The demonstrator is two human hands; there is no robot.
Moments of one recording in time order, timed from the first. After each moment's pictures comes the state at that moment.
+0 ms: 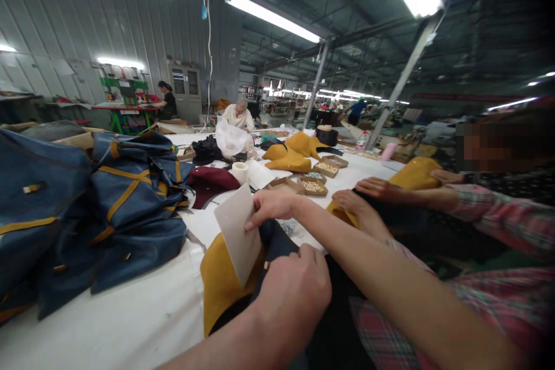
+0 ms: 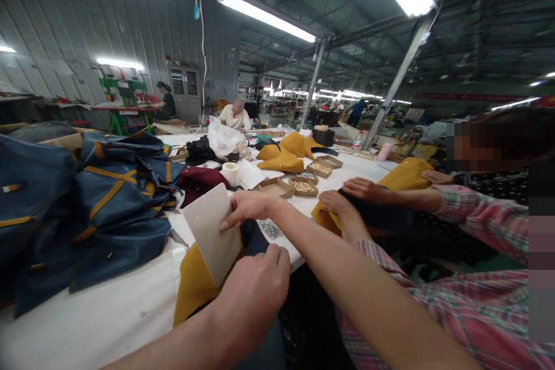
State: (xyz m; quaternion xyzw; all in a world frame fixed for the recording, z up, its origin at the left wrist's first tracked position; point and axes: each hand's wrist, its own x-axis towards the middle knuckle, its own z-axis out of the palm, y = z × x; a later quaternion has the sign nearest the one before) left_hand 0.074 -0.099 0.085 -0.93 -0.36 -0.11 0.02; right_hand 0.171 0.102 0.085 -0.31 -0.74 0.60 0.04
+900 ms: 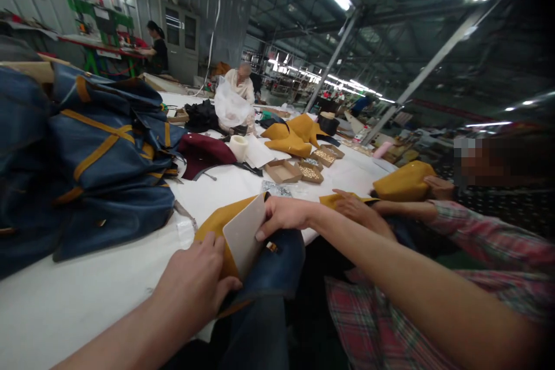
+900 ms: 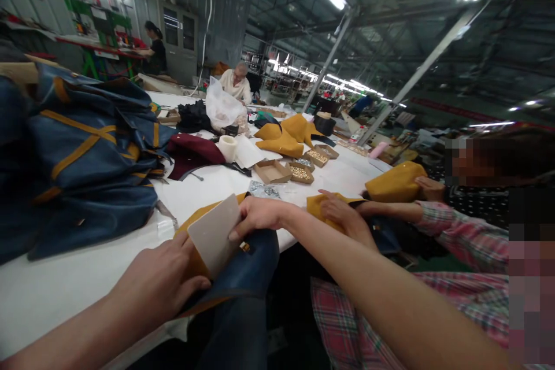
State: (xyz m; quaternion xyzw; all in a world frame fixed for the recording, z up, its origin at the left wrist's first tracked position) left_hand -0.072 -0.092 0.033 -0.80 -0.58 -0.03 -0.16; right_hand 0.200 0.067 0.048 -0.41 -0.63 0.66 -0.03
